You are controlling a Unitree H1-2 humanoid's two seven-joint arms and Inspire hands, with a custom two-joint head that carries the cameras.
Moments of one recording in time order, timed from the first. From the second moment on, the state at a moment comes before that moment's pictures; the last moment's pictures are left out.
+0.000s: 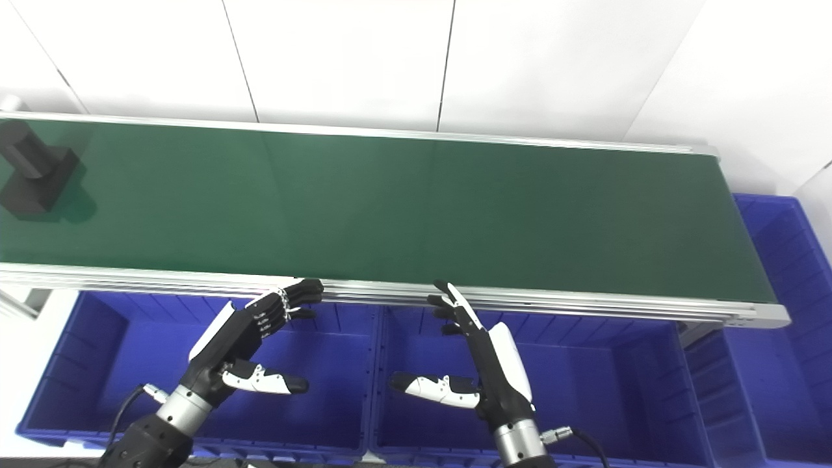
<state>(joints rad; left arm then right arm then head) 0.20 0.16 -0.14 0.15 -0.06 -0.43 -0.36 0.29 -0.09 0.26 -0.13 -0.40 -0.16 0.02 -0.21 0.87</state>
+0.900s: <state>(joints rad) 0.20 0.16 -0.14 0.15 -0.06 -0.43 -0.36 0.29 -0.09 0.26 -0.12 -0.36 -0.17 0.02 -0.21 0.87</state>
